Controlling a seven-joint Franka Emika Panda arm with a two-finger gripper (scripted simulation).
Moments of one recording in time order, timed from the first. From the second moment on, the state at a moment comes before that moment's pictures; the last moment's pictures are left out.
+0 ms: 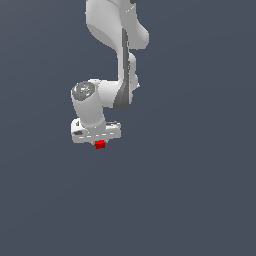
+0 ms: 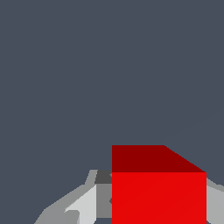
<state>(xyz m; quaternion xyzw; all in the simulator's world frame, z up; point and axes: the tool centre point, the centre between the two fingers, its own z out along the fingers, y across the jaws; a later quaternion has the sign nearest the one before) -0.020 -0.130 0.094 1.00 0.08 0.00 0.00</state>
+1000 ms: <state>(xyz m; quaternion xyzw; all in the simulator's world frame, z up) -0.043 -0.149 0.107 1.00 0.08 0.00 0.00</state>
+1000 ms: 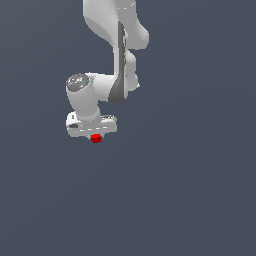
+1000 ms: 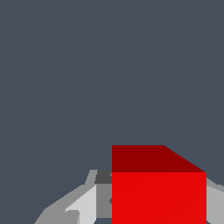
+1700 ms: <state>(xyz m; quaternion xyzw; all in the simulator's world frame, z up) -0.122 -0.215 0.068 1.00 0.08 0.00 0.00</state>
